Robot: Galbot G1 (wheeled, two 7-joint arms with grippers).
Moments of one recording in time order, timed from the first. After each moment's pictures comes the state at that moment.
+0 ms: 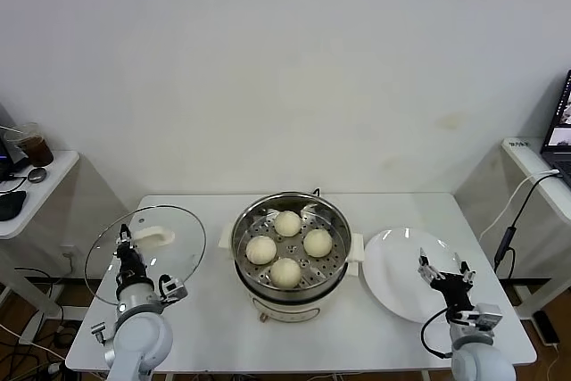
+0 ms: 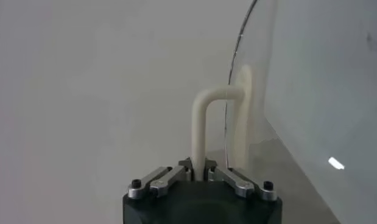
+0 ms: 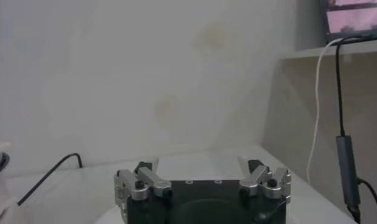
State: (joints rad) left arm 1.24 -1.31 -0.49 -1.89 1.37 0.61 0.15; right arm -1.37 1.30 0.72 1.73 0.41 -0.02 -0.02
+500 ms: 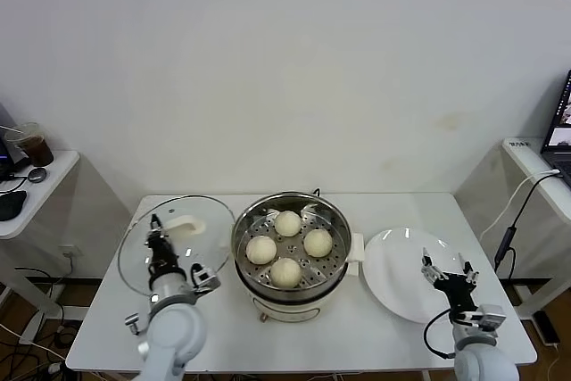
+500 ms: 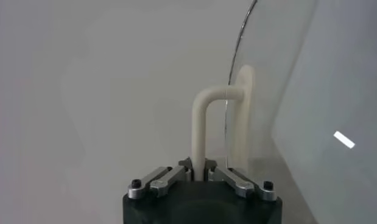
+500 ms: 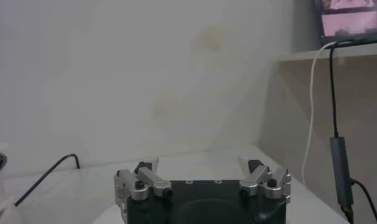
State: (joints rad) left arm 1.19 -1.41 -0.35 -1.95 1.48 0.67 0.25; right arm -1.37 1.30 0.74 1.73 0.41 -0.02 -0.03
